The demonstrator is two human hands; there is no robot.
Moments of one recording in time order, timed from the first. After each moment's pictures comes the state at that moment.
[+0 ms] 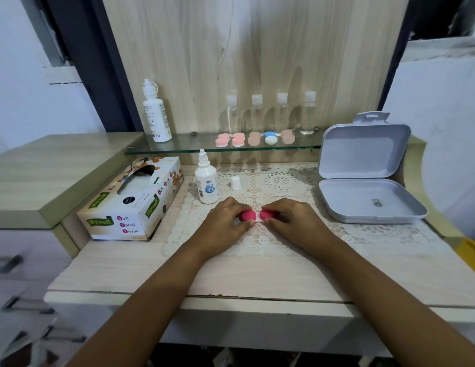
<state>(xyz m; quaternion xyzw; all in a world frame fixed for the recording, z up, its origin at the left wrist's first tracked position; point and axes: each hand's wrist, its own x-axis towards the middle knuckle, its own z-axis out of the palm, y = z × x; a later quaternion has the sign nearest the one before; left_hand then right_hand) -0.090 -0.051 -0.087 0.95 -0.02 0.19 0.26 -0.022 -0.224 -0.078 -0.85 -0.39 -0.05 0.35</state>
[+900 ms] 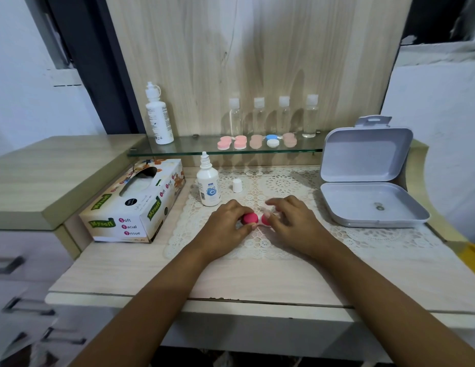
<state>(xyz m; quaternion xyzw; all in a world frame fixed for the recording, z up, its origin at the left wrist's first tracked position) -0.087 -0.050 -0.089 0.95 -0.03 0.19 0.25 -0.021 -0.218 -0.086 -0.87 -0.35 -0.06 0.36</state>
